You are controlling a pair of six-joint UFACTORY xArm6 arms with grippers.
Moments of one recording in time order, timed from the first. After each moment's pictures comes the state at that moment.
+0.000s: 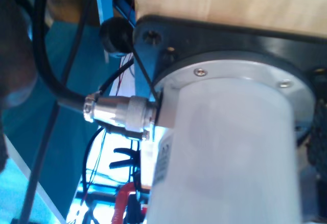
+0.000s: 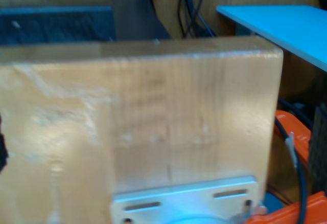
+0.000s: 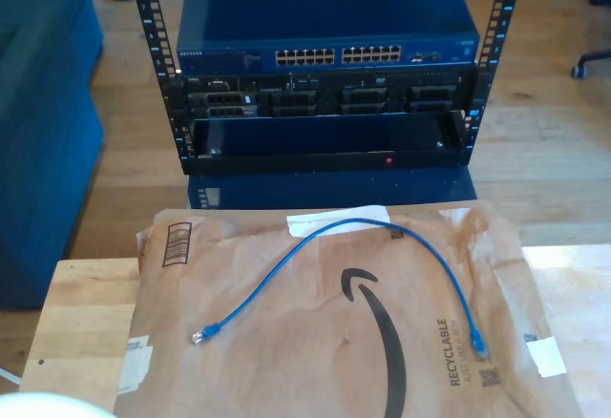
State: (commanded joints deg) left arm 91.7 -28.4 -24.7 4.7 83.6 -6.5; right arm -69.8 -38.6 -21.4 -7.2 65.9 29.8
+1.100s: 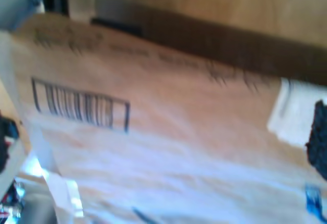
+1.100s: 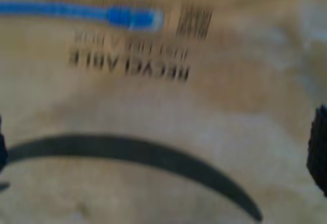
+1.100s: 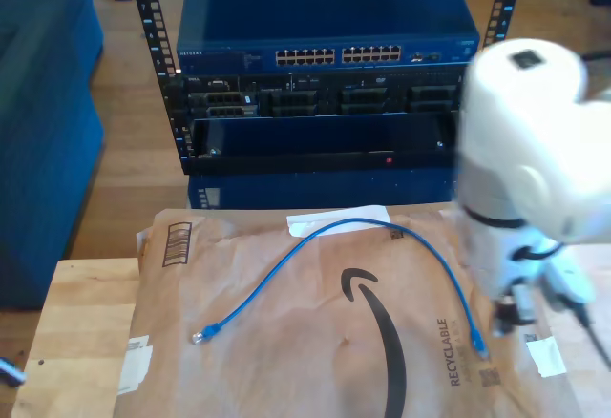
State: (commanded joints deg) left arm 39.1 -27.9 -37.6 -16.3 90.6 -58.3; right arm 25.7 -21.6 -47.1 -1.0 74.6 107.4
